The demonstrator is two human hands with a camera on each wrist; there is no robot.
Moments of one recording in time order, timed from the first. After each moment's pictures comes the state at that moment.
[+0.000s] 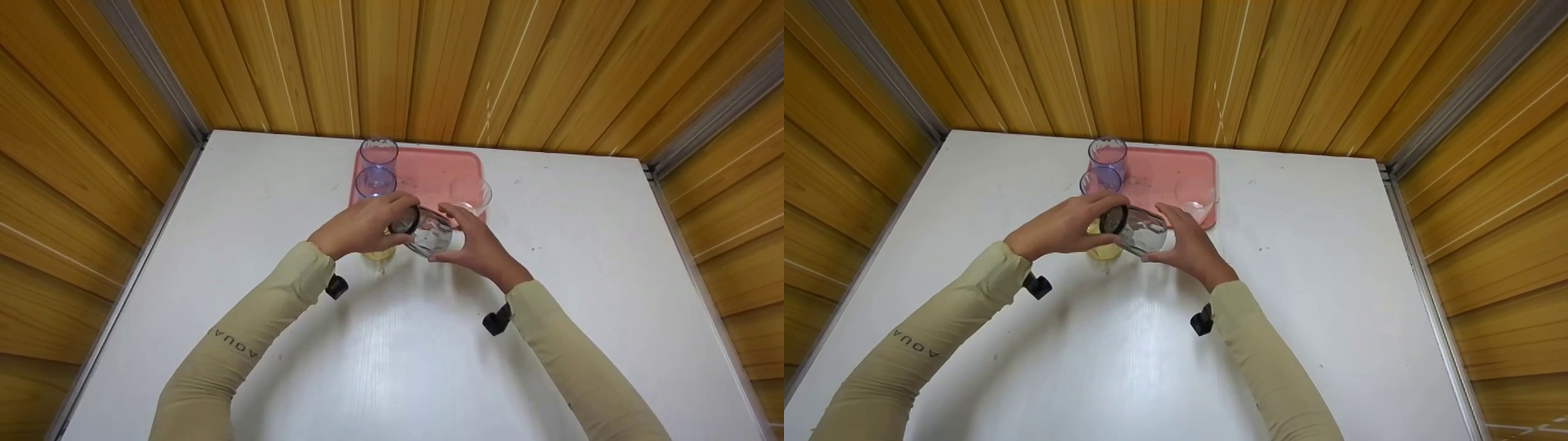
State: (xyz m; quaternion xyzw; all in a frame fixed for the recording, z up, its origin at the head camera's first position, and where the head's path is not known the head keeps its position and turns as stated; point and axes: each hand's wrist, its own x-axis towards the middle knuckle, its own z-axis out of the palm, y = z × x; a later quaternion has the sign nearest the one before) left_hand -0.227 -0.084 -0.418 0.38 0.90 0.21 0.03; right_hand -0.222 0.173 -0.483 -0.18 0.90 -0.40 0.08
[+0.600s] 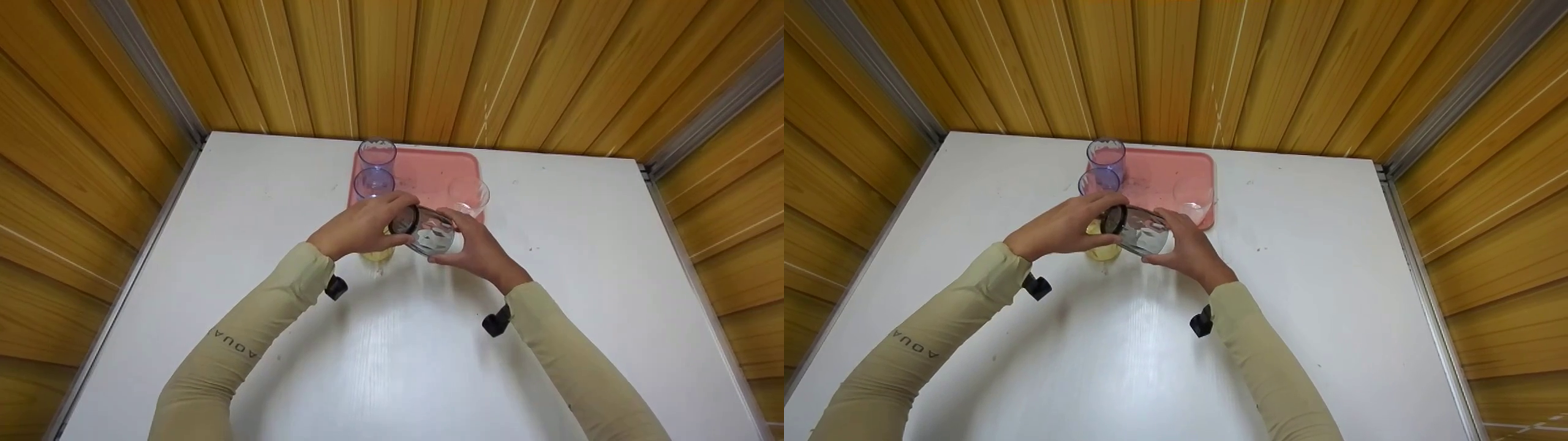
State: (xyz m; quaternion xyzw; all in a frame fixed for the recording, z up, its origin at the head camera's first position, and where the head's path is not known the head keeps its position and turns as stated) left_hand -0.227 -0.082 -0.418 0.37 0.90 0.24 0.03; right_hand -0.221 0.175 -0.484 -0.21 0.90 -0.39 0.07
